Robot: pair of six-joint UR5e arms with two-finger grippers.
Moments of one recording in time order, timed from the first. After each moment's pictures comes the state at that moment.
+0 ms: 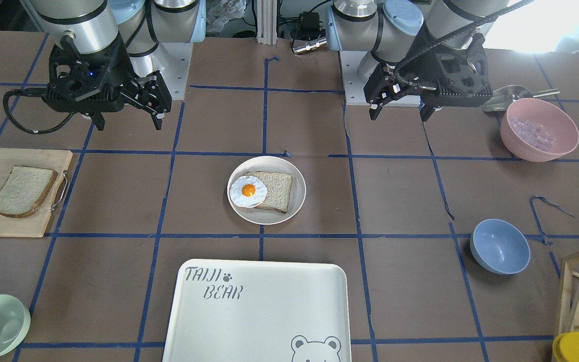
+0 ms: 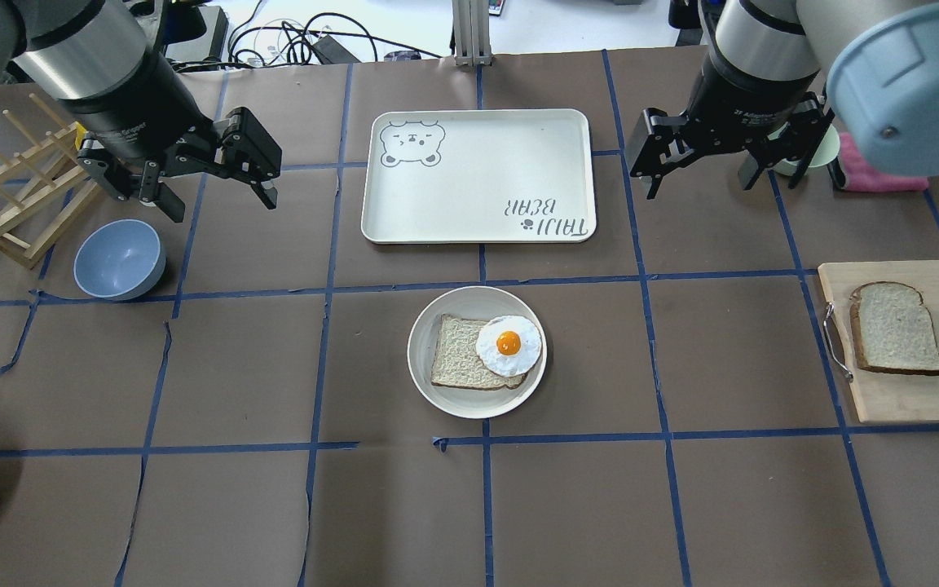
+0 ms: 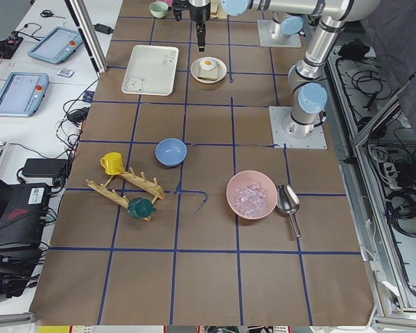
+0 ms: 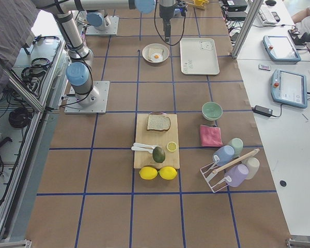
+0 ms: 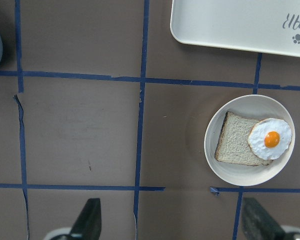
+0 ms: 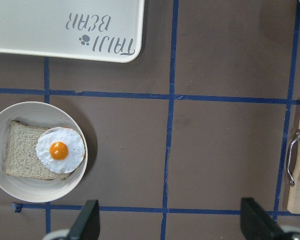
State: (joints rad) left arm -1.55 -1.54 -1.54 -1.67 1.50 -0.05; right arm 1.63 -1.58 1.58 -1.60 -1.59 0.01
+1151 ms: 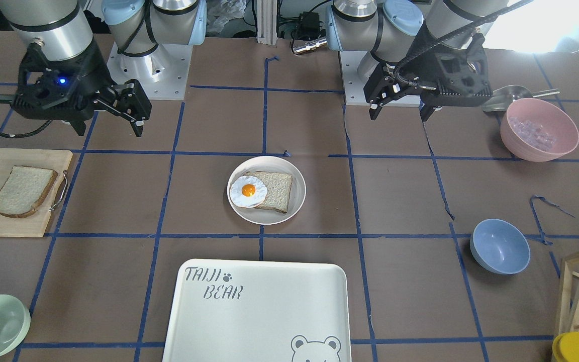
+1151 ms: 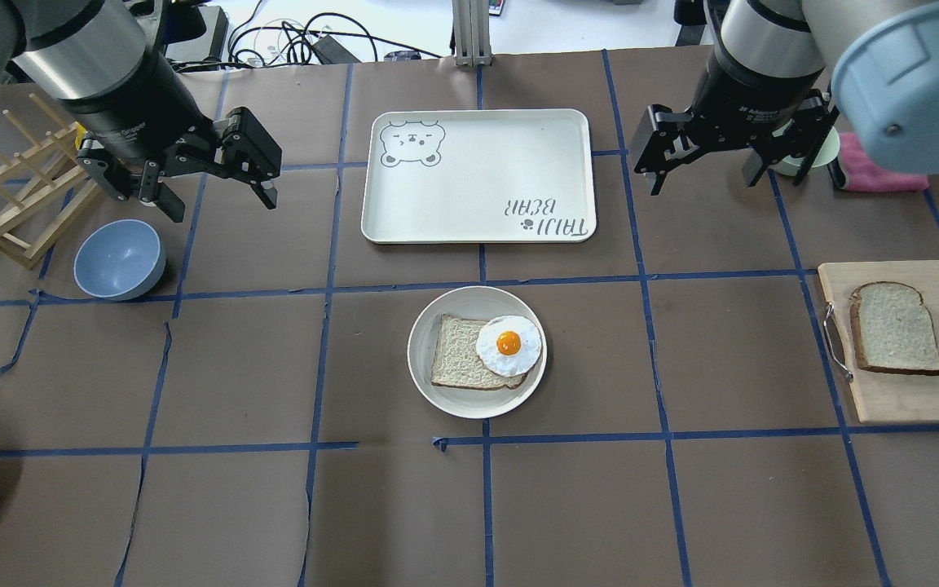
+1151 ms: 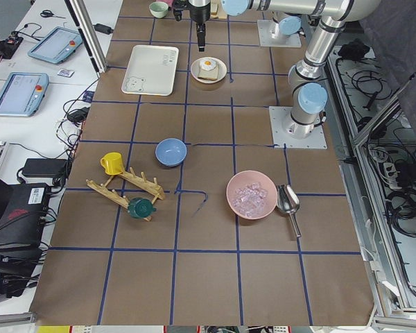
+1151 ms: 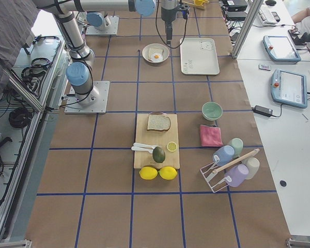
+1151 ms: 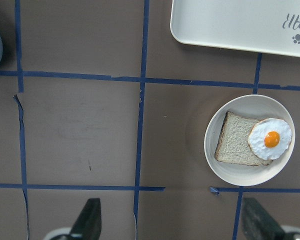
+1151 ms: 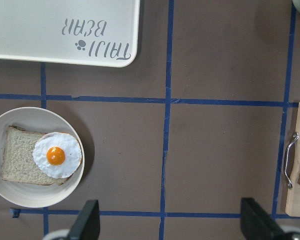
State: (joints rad) left arm -1.55 -1.54 -1.54 -1.67 1.50 -0.05; right arm 1.52 -1.57 1.58 -1.60 -1.57 -0.03
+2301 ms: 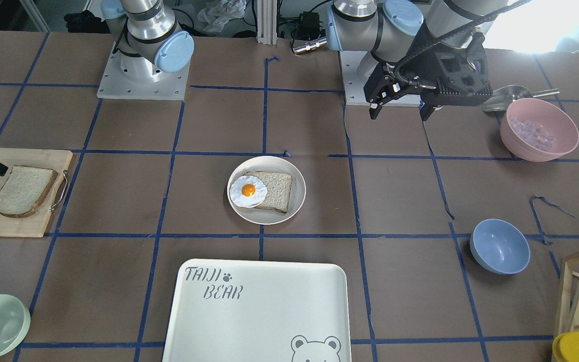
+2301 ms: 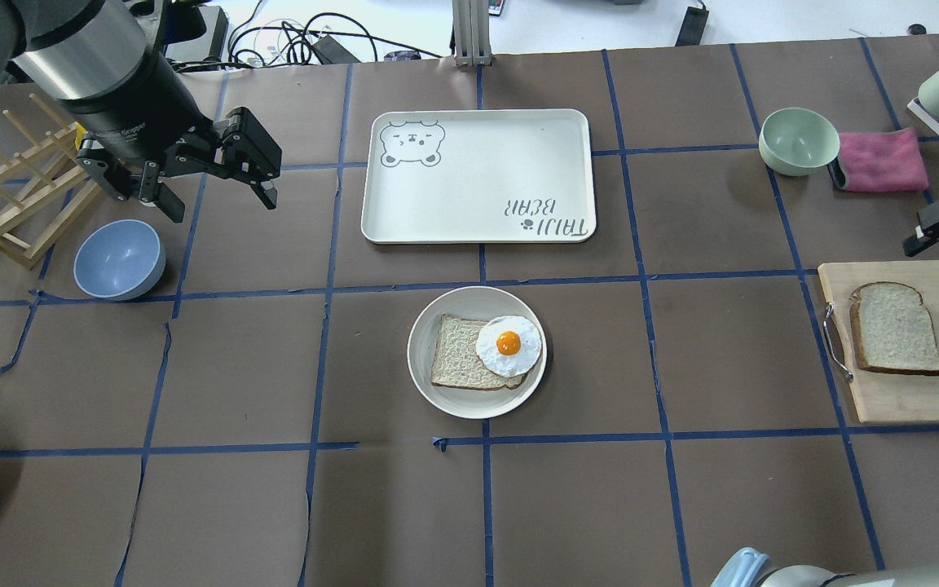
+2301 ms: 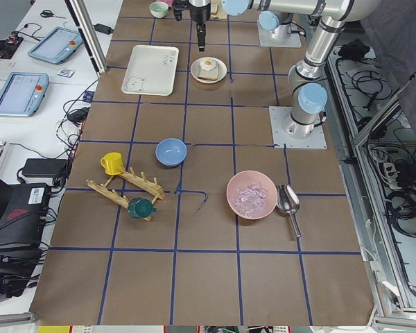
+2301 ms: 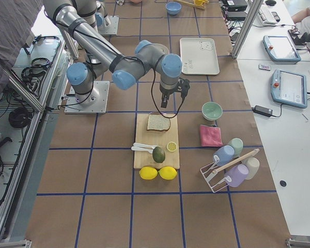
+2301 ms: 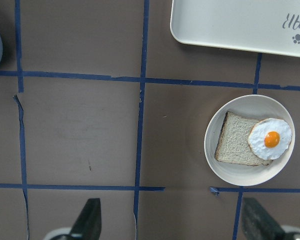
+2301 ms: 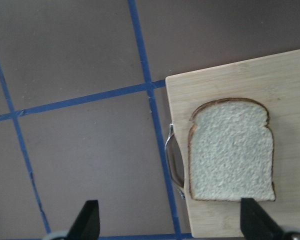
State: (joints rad) left arm -1.55 -1.54 -1.54 -1.67 1.50 -0.05; right arm 0.84 -1.38 1.79 -1.82 -1.41 -0.57
